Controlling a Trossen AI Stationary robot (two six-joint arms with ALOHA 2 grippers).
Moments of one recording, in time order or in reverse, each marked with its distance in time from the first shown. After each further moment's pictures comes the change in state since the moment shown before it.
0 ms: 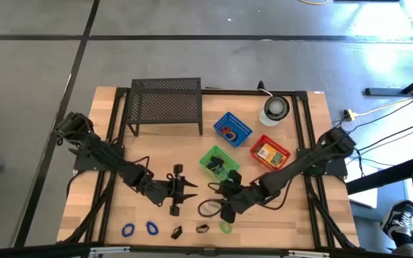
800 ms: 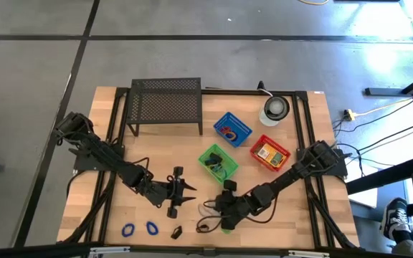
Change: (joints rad) left arm -0.010 0.000 0.000 -0.025 0.049 0.003; right arm 0.053 0.248 0.001 0.113 0.005 -0.155
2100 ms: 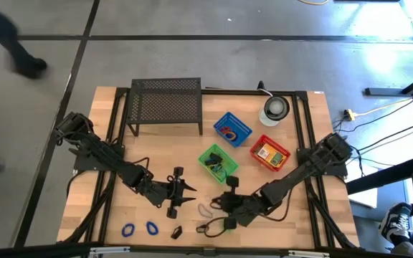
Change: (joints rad) left arm 0.000 0.000 0.000 0.000 0.014 0.000; right arm 0.037 -0.167 -0.005 0.022 0.188 -0.169
